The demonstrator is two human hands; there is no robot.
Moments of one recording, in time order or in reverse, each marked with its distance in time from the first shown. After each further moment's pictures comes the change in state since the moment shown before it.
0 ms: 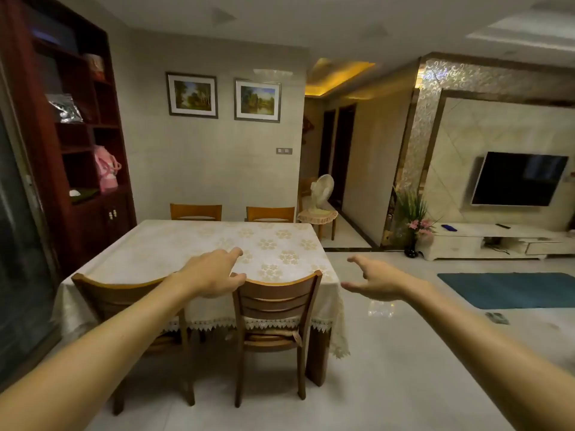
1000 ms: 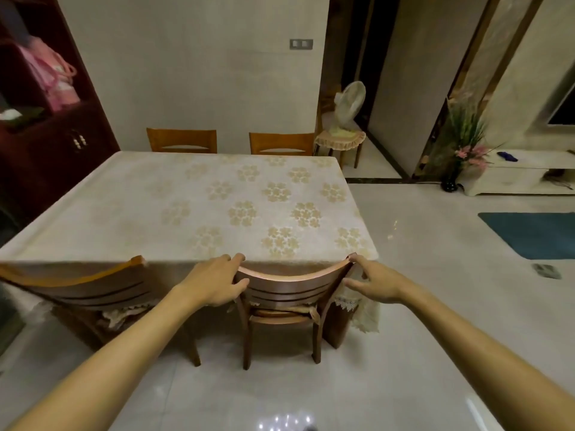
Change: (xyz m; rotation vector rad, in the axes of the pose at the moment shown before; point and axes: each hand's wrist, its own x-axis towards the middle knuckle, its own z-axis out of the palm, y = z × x) left_hand 0.327 -0.120 0.234 -0.035 -0.311 -0.020; right_hand 0.378 0.090 0.142 0.106 -0.261 0.005
